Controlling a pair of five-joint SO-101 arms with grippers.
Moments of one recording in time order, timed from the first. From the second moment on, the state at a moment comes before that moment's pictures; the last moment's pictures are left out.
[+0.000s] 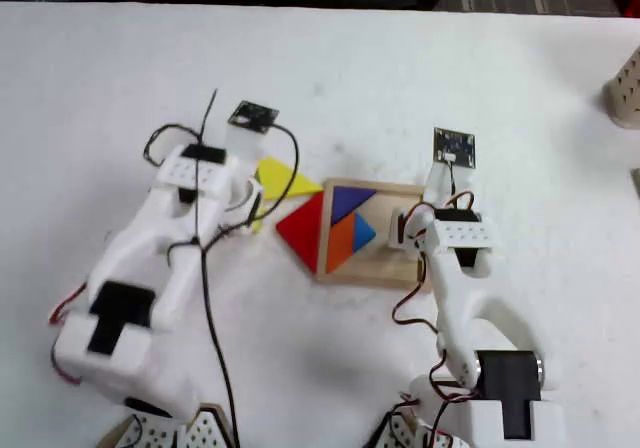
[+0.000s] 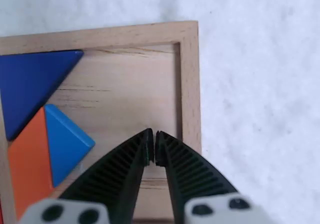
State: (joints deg) left arm 4.7 9.3 22.5 62.1 -2.8; right arm -3.2 -9.5 49.4 38.0 -6.1
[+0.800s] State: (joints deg) left arm 26.2 -3.1 25.1 50.8 -10.6; right arm 20.7 -9.6 49.4 37.1 -10.1
